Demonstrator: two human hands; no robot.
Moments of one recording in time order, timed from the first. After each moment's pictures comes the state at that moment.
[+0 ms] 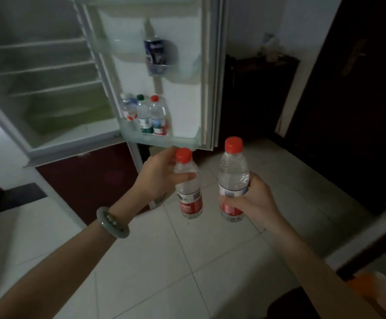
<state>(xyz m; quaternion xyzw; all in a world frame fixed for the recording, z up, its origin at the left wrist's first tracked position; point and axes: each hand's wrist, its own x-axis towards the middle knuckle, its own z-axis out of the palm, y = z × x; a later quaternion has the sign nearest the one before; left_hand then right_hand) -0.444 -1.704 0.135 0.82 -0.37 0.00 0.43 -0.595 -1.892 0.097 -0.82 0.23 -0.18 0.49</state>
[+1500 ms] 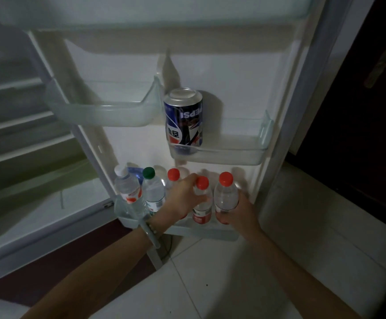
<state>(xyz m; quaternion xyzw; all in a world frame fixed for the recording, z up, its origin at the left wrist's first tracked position) -0.028 -1.852 0.080 0.86 -0.40 -0.06 0.32 -0.144 -1.988 0.004 -0.79 0.34 -0.16 0.48</state>
